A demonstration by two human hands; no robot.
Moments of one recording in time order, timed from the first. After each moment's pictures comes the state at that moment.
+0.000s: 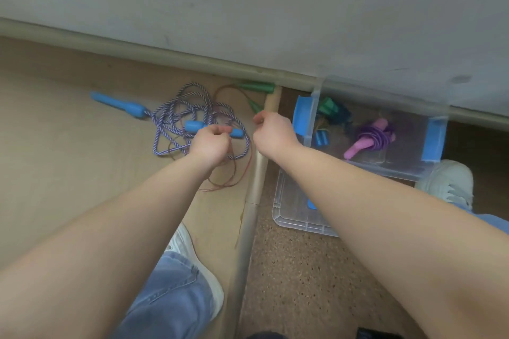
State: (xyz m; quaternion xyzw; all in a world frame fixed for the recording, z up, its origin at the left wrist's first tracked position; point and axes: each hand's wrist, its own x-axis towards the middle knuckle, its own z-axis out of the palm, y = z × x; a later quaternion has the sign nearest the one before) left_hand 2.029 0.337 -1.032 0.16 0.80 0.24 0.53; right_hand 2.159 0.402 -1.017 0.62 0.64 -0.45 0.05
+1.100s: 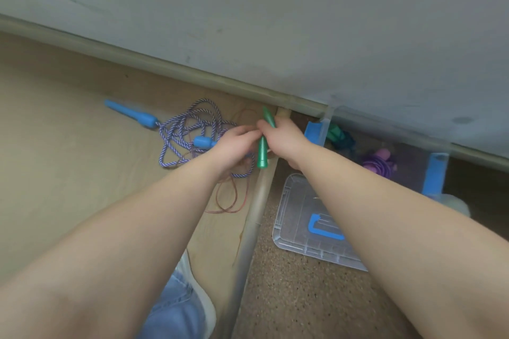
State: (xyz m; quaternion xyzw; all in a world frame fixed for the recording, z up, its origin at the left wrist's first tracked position) left_hand 2.030 0.370 -1.036 0.17 0.69 0.32 0.63; right_hand 2.141 0.437 -1.012 0.60 0.54 -0.58 -0.01
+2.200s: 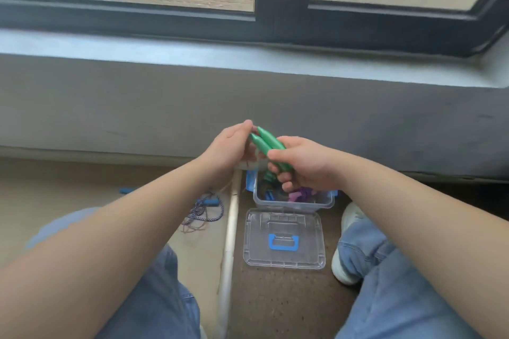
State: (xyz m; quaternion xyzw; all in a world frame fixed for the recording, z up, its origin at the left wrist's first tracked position) left_hand 2.139 0.310 -0.714 0.43 0.57 0.45 0.54; right_hand 2.313 0.318 -0.676 0.45 0.51 -0.72 -0.10
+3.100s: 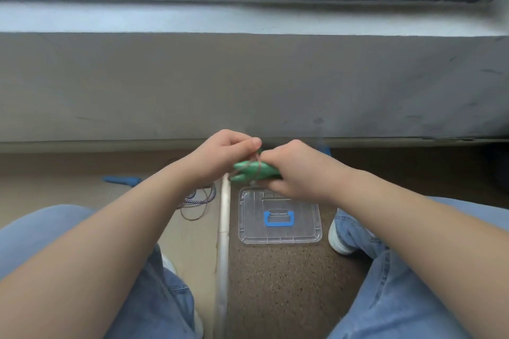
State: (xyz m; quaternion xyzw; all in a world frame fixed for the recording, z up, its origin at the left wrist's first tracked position) left_hand 2.147 0.289 -0.741 0.61 0.48 0.29 0.55; right_hand 2.340 0.290 -0.715 0.37 0.91 -0.21 -0.04
